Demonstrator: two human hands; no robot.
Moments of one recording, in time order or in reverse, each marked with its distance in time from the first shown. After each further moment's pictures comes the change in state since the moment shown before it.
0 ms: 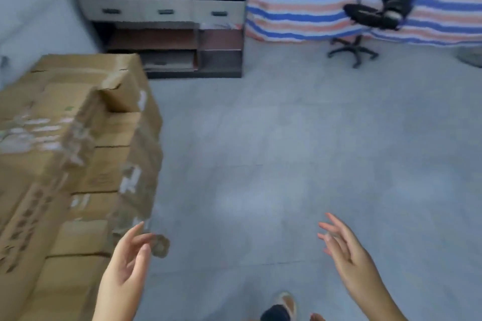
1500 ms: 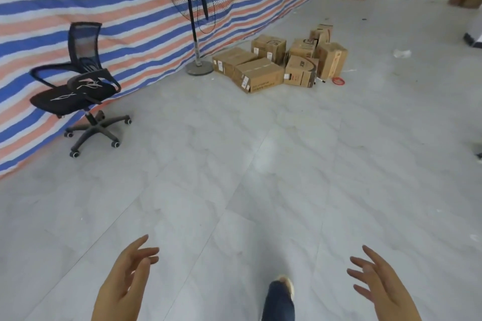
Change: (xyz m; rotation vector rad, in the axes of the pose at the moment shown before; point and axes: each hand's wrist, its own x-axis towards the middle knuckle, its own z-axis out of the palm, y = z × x) left_hand 0.190 0.371 0.920 0.090 -0.937 0.474; right_hand 0.337 0.147 -0.612 0.334 1.176 0.332
